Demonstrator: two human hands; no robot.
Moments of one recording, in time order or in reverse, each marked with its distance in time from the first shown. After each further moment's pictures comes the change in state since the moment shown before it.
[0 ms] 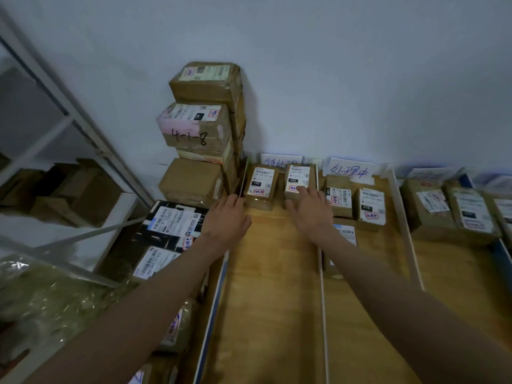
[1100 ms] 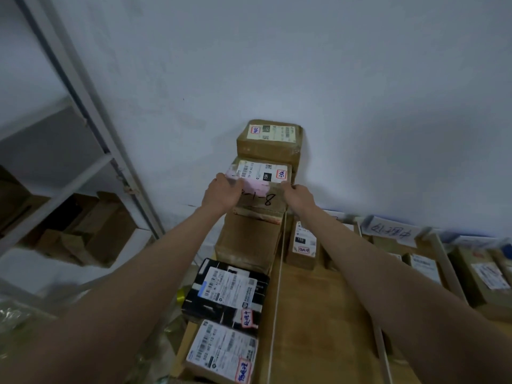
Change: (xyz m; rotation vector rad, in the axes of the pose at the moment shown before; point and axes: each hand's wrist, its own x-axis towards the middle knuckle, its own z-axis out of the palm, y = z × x) left_hand 0.142 -0.186 -0.122 -0.621 0.105 -0.449; right_hand 0.140 -0.231 -0.032 0.699 -0.127 0.265
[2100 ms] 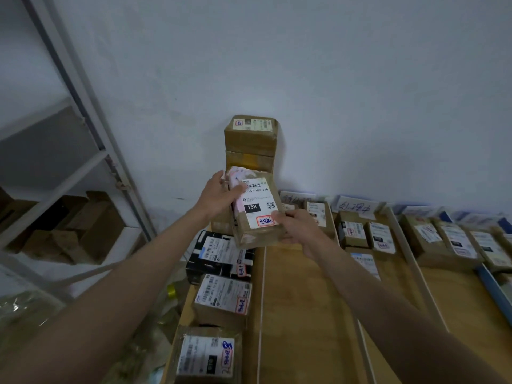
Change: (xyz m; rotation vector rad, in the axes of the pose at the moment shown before) left_hand -0.158 0.000 -0.045 -0.405 -0.207 0.187; right_hand -0.184 0.070 -0.022 0.217 -0.094 0.021
